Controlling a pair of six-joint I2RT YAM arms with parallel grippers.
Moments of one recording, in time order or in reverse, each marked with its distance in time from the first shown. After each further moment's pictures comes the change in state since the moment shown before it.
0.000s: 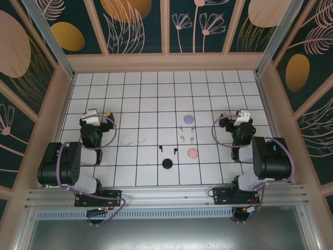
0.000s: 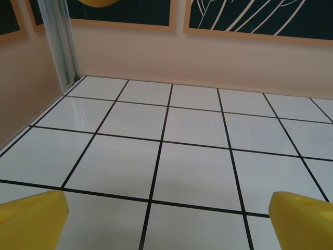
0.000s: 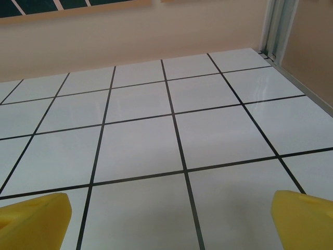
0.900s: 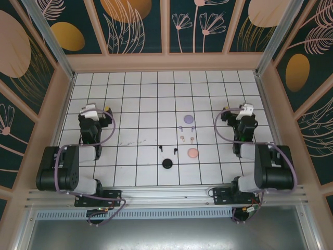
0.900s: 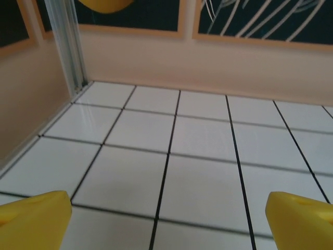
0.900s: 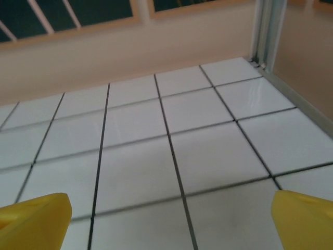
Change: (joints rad) left arm -0.002 -0.089 0.131 -0.227 -0.051 -0.001; right arm -0.002 -0.164 0.151 -0.314 0.044 0.072
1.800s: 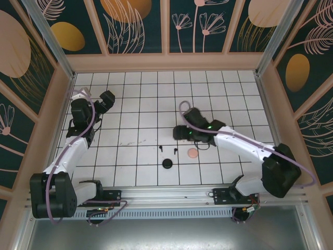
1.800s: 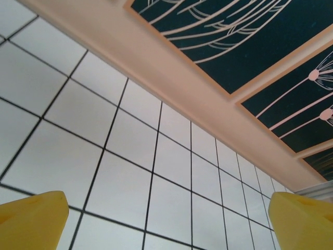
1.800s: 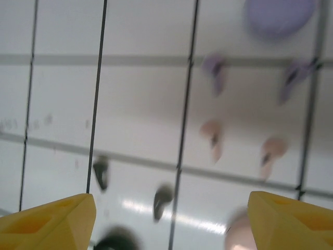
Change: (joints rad) left arm -0.003 -0.242 0.310 -0.706 0.329 -0.632; right arm 0.855 0.034 0.563 -1.344 -0.018 0.520
